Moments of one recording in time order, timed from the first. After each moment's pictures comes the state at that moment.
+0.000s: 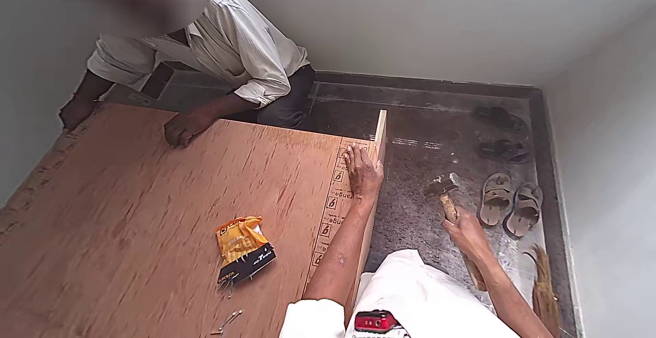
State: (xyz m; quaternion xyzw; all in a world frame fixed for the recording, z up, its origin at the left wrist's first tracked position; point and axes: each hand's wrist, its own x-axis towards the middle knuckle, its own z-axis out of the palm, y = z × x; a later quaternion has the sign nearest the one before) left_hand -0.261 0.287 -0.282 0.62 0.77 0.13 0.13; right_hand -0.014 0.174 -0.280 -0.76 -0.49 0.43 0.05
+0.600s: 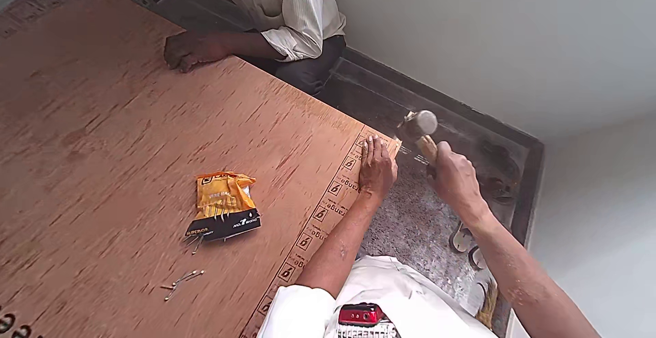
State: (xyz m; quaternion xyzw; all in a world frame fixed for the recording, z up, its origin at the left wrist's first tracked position) left_hand -0.259 0.289 -0.285 0.62 0.76 0.14 0.13; right_hand -0.120 0.308 -0.157 -0.60 -0.79 0.16 0.04
